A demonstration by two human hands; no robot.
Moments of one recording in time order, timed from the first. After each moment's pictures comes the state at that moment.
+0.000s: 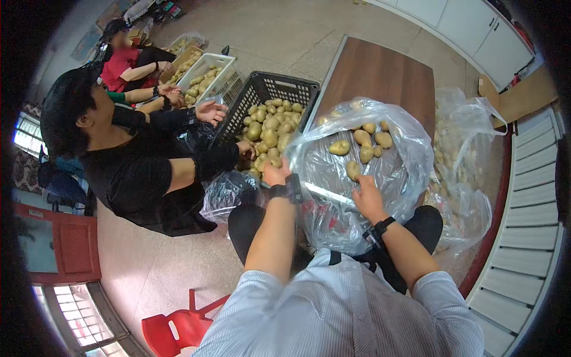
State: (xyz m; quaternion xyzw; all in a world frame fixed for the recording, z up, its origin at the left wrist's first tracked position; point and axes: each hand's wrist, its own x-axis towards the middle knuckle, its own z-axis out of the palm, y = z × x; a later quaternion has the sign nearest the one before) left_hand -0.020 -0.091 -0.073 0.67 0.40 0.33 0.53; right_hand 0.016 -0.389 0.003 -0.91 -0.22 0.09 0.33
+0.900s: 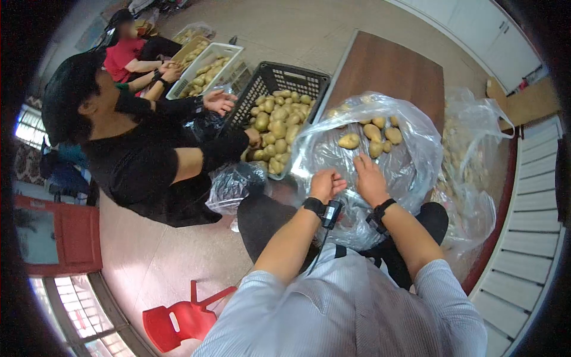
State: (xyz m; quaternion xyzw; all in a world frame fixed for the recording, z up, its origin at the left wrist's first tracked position) left_hand -0.029 -0.203 -0.027 0.33 0.40 -0.04 0.86; right_hand 0.039 -0.359 -0.003 -0.93 -0.34 -0.02 0.17
